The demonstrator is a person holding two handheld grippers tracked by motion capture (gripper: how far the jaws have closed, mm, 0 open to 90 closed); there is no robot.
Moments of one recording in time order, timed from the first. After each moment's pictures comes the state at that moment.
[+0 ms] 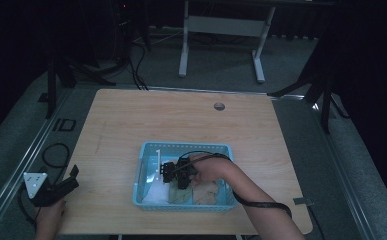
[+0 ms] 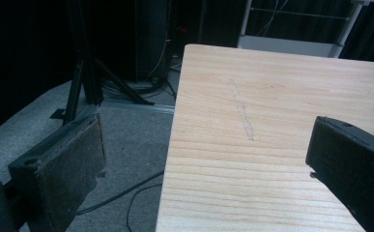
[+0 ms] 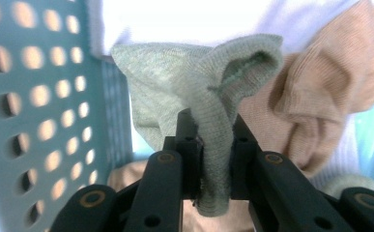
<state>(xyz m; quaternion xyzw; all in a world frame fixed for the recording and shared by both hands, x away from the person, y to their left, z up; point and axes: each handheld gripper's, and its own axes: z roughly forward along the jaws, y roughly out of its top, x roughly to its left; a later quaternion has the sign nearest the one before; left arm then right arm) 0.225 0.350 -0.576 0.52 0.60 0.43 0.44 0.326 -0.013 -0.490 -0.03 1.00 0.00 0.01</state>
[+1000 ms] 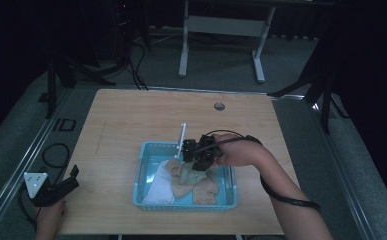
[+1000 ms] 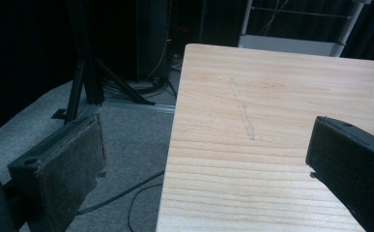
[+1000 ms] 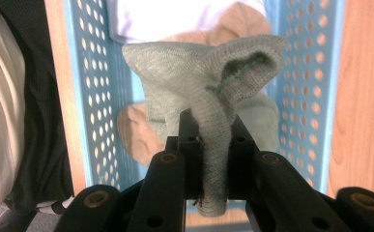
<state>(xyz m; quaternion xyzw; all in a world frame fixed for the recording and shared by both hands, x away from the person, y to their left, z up) 0.225 0.350 -0.576 0.52 0.60 0.43 0.43 0.326 -0.068 -0.386 0.00 1.00 0.06 0.06</state>
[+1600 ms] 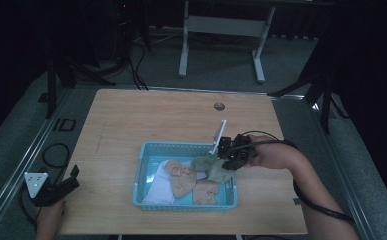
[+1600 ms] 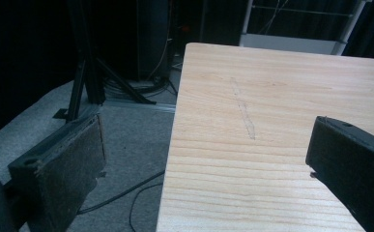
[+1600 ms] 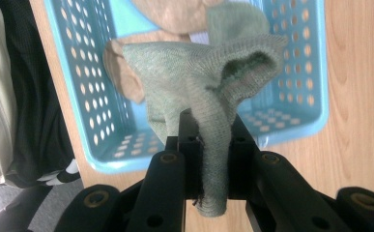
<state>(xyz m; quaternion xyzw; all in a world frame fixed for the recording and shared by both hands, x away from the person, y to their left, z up) 0.225 0.349 -0.577 0.52 0.60 0.43 0.43 0.332 -0.151 -0.382 0.07 0.99 0.06 0.06</state>
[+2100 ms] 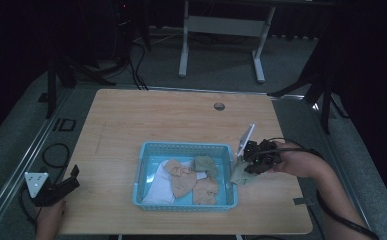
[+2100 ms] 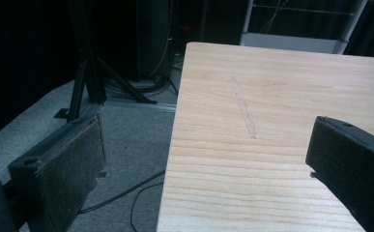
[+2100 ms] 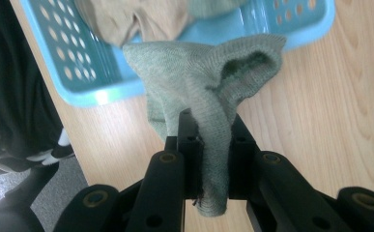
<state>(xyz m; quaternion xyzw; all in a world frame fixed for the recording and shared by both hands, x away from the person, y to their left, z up) 0.226 0.349 -0.577 0.52 0.60 0.43 0.43 0.331 -0.216 -0.395 0.12 0.99 0.06 0.06</state>
